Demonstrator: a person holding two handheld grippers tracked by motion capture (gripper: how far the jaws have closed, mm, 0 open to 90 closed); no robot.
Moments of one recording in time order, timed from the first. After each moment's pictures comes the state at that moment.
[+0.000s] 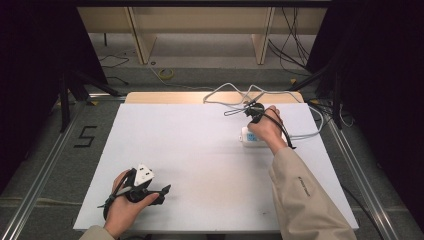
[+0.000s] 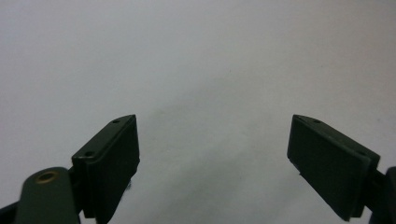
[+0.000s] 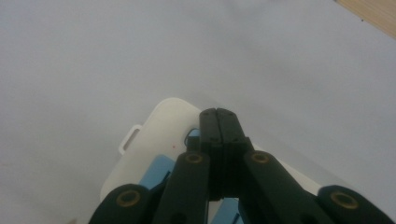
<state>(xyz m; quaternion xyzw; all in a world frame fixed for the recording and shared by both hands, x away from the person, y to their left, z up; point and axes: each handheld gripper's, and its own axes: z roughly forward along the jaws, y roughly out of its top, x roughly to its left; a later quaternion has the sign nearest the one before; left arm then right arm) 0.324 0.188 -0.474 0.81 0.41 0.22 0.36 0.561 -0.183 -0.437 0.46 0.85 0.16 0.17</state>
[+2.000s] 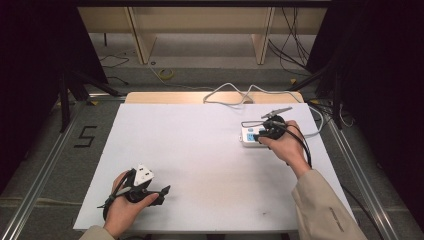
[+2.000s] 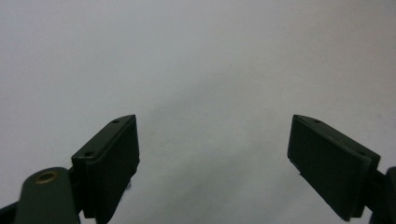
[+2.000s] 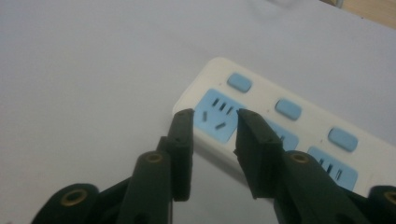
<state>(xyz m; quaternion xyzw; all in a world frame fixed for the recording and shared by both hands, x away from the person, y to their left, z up) 0.323 0.189 -0.475 0.81 0.41 0.22 0.35 0.481 -0.226 -0.419 0.44 0.83 0.30 0.15</state>
